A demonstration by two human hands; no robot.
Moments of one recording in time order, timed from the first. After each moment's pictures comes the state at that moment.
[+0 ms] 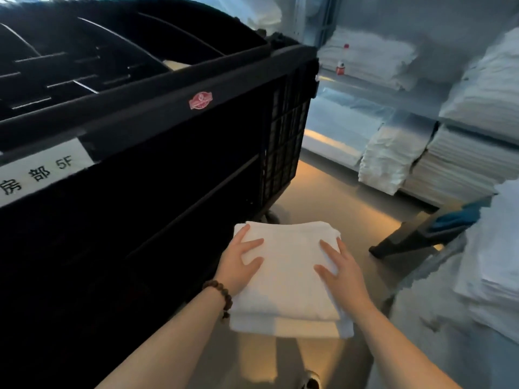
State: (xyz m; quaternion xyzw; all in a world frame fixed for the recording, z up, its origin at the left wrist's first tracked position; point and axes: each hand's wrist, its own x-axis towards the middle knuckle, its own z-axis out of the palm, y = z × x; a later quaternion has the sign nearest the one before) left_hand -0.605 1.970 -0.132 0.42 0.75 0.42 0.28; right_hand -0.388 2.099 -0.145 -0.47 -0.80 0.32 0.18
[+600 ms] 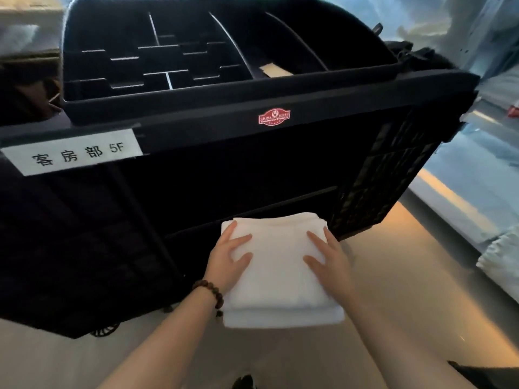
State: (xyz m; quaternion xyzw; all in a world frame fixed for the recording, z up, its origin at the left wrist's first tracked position) left_hand -0.673 2.036 -0.147 0.16 0.85 0.50 0.11; right_hand -0.576 2.275 -0.161 -0.18 -0.91 0.36 0.08
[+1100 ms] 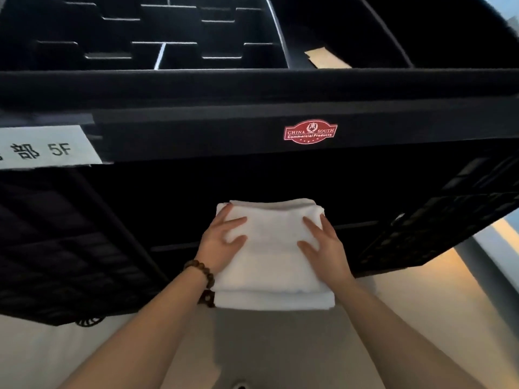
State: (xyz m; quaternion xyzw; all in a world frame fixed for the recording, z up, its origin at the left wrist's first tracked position) left_hand -0.820 2.081 -0.171 0.09 0.86 0.50 0.06; right_hand -0.777 2.332 -0.204 -0.08 -0.93 0.35 0.06
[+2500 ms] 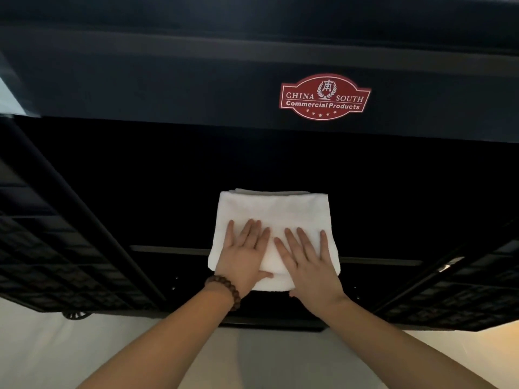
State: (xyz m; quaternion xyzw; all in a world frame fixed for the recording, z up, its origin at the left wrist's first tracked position) left_hand -0.872 2.157 -0.286 0.18 0.98 -0.03 -0.03; right_hand -0.855 2.345 -0.285 0.24 -0.96 -0.16 0.01
